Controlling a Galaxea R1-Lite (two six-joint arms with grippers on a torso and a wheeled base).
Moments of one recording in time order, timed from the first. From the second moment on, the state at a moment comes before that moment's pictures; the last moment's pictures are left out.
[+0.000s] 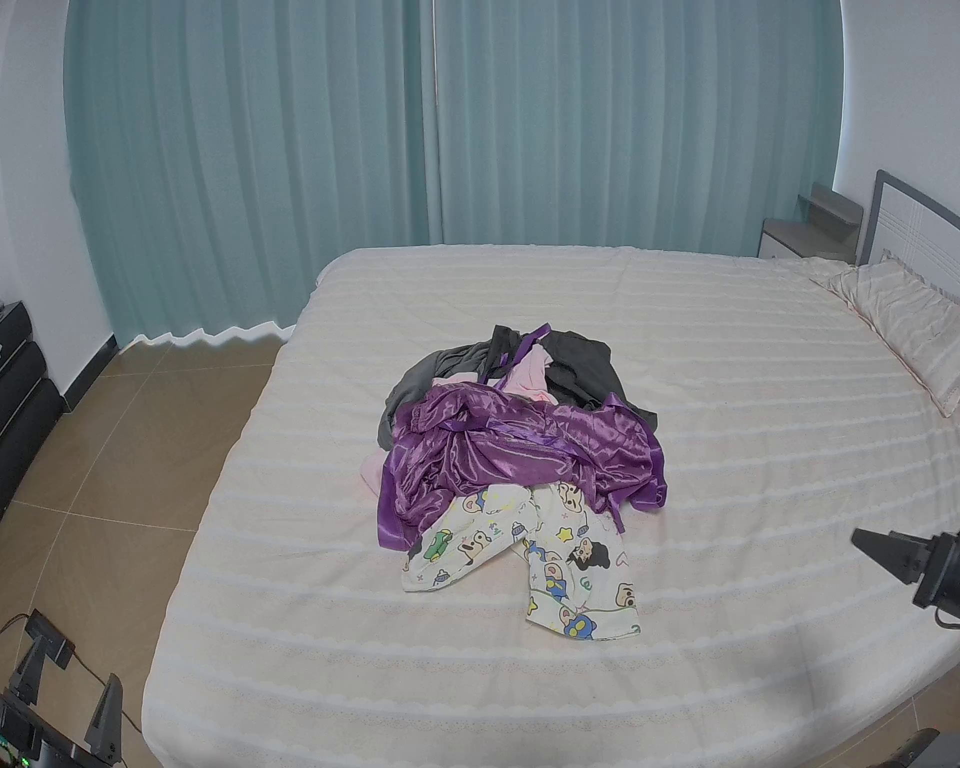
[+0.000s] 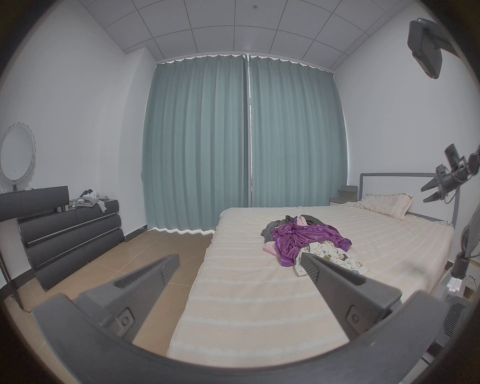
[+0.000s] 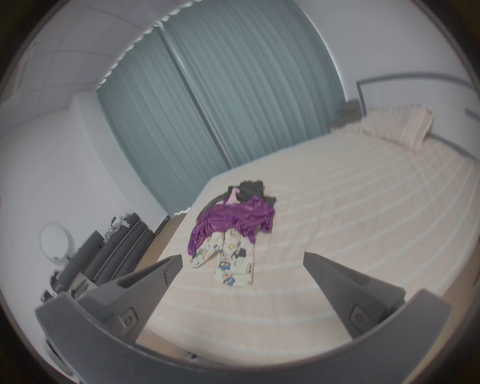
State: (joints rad) left arm 0.00 0.02 -0.02 0.00 0.01 -0.01; right arm 0.11 0.87 -0.36 -0.14 0.19 0.36
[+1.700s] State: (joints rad) left arm 0.00 0.02 -0.02 0.00 0.01 -0.01; right arm 0.55 2.31 -0.74 -0.77 0.05 0.68
